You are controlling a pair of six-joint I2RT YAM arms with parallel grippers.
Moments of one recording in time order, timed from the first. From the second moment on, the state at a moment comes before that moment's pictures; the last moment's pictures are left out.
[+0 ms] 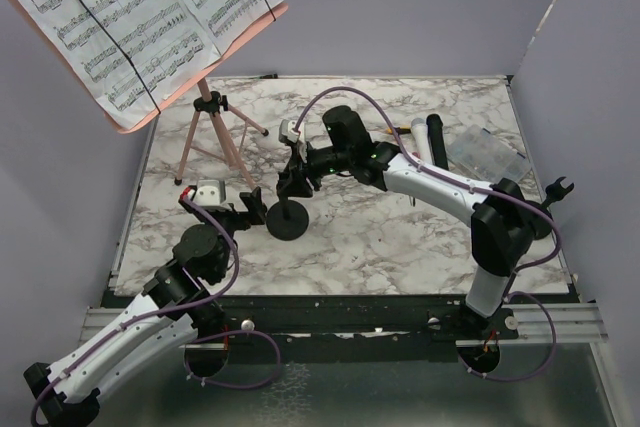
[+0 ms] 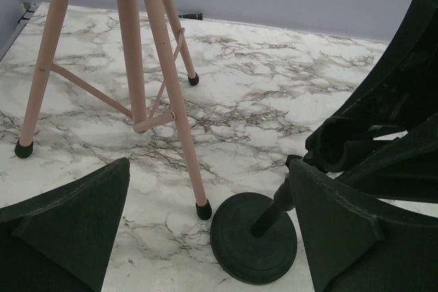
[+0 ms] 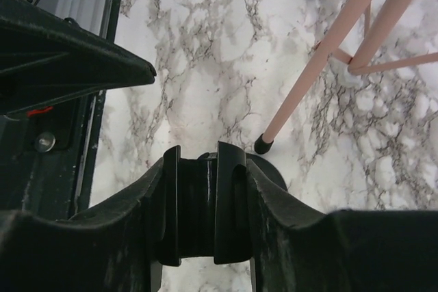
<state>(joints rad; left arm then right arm) -0.81 0.37 0.40 -0.05 -0.73 -0.18 0.81 1.79 1.42 -0.10 -0.75 -0.26</state>
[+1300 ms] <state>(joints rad) -0.81 0.51 0.30 0.28 -0.80 -0.04 0.51 1.18 1.11 -0.39 0.33 0.06</state>
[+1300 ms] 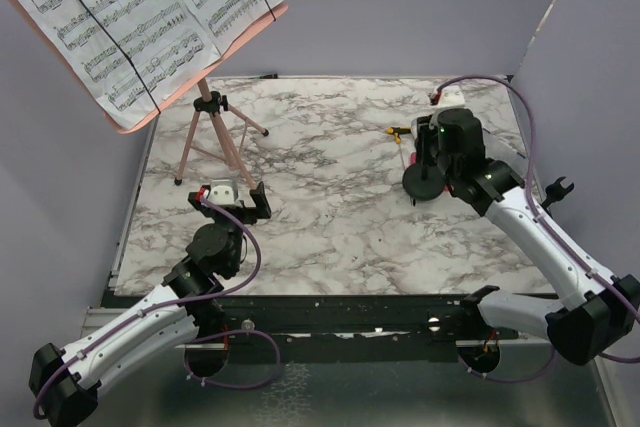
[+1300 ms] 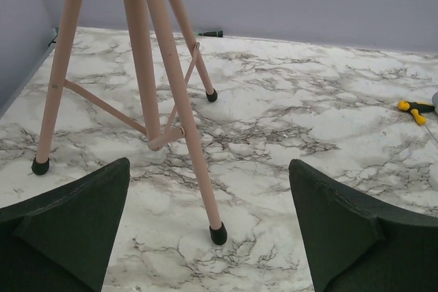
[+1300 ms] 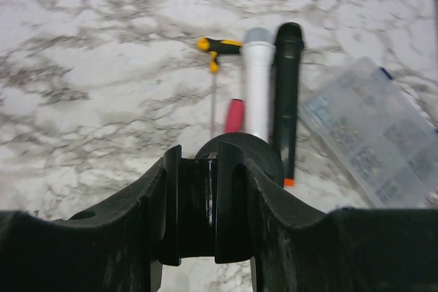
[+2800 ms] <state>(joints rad) -0.81 0.53 0.29 0.29 -0.82 -0.03 -0.04 0.98 0.88 -0.48 0.51 0.34</state>
